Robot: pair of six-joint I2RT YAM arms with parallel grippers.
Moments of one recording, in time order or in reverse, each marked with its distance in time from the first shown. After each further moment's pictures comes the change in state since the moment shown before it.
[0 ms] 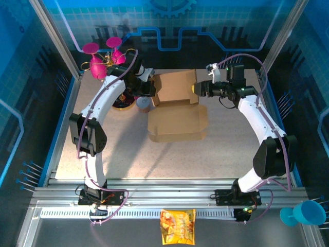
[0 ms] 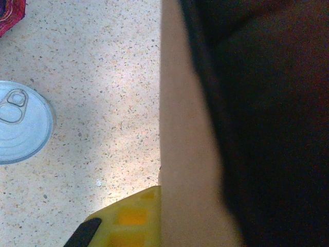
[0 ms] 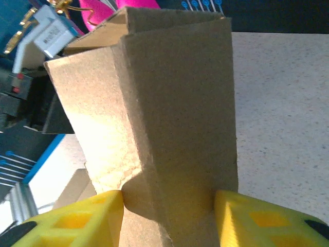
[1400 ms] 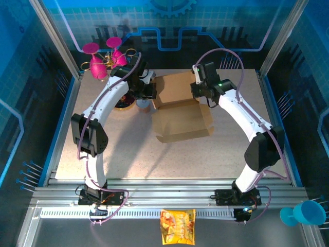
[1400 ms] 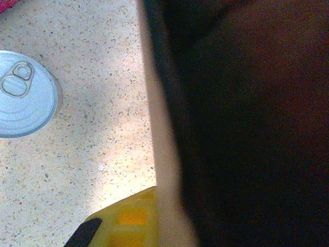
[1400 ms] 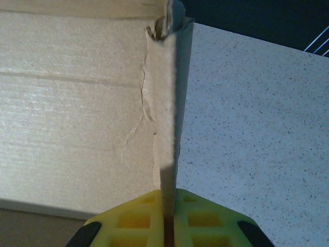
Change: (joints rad) left arm -0.042 0.000 0.005 -0.048 -0.085 -0.079; right arm 0.253 0.130 0.214 -0.240 0.839 -0.055
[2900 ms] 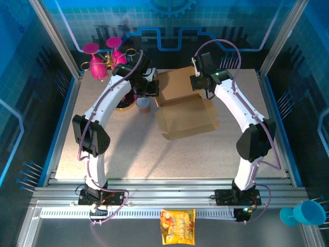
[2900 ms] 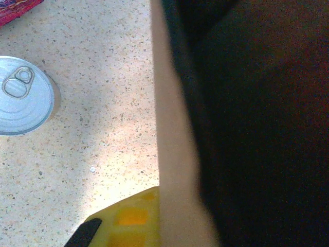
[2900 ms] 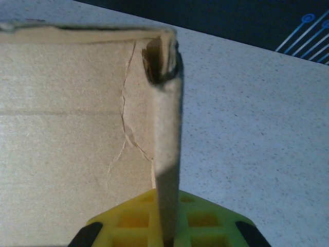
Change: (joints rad) left arm -0.045 0.018 0.093 -0.039 -0.076 -0.099; right arm -0.008 0.158 0.272 -0.183 0.110 0.018
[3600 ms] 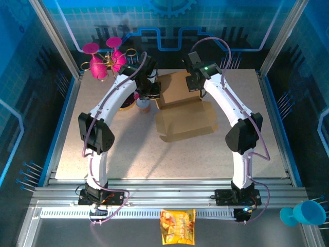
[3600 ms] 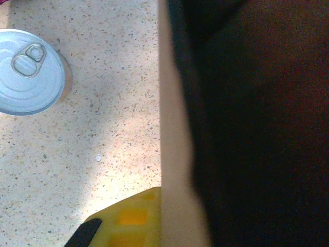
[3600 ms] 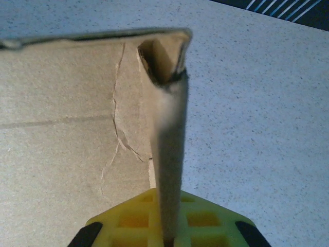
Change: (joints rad) left arm -0.025 0.066 0.076 -0.086 -0.080 -0.085; right arm 0.060 0.166 0.257 -0.283 0.155 0.134
